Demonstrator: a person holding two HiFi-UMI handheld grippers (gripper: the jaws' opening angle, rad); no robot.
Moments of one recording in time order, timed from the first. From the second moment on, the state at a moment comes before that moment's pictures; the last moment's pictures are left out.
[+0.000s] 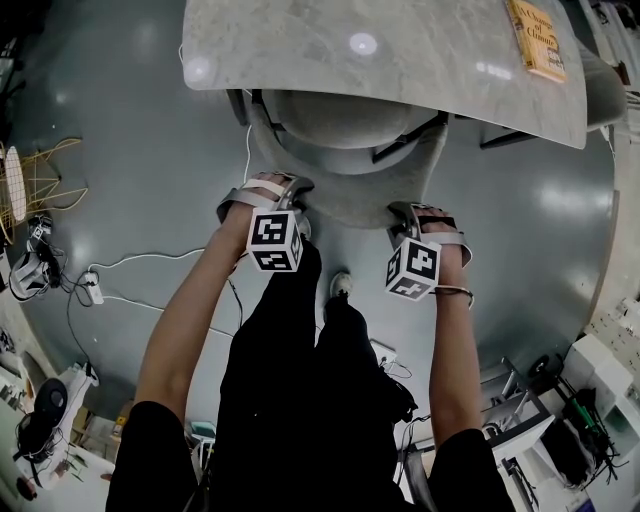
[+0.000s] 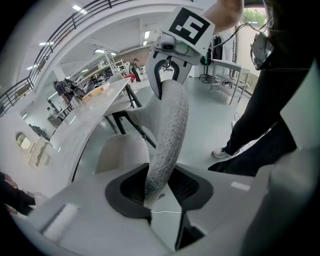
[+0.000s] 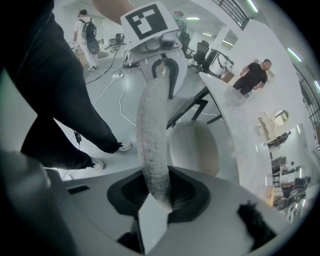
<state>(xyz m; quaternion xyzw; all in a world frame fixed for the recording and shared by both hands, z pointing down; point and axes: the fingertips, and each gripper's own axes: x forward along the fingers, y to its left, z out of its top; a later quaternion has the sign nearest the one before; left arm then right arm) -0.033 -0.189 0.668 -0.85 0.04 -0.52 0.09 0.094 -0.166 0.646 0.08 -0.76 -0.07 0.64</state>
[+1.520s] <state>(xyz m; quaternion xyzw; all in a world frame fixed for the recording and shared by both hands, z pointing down) -0.020 -0.107 0.671 -0.84 0.03 -0.54 0.08 0.108 -0.088 0.648 0.06 -0.77 -0.07 0.64</state>
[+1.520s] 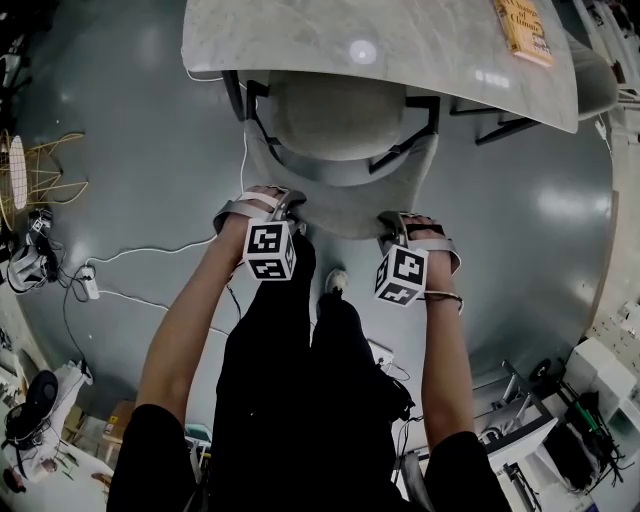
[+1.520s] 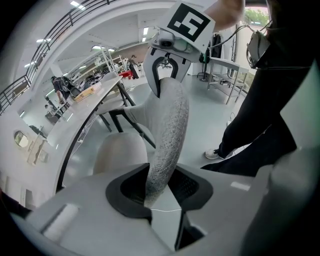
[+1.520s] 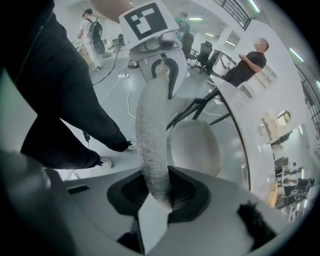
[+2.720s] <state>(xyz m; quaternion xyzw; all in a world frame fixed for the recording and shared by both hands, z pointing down) -0.003 -0.021 0.672 -0.84 0.05 -0.54 0.06 0.126 -0.007 0.648 0.05 -0.77 -0.08 0.64</state>
